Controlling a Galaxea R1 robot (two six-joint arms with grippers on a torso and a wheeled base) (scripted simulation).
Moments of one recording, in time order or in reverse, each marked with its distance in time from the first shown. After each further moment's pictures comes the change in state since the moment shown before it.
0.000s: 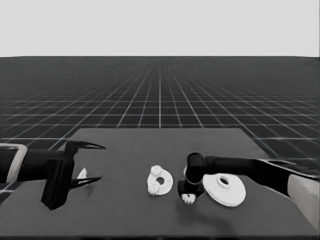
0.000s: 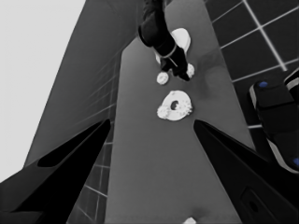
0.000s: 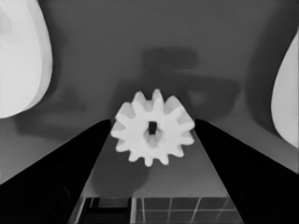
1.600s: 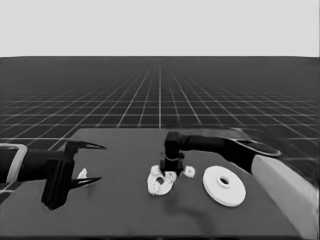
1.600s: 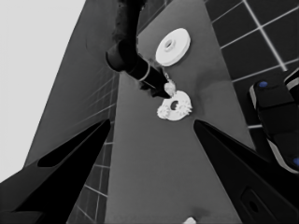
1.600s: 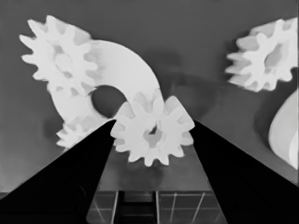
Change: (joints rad) left arm 0.000 0.000 0.000 0.000 0.000 0.000; right arm 0.160 0.284 -0.378 0.165 0.002 -0.100
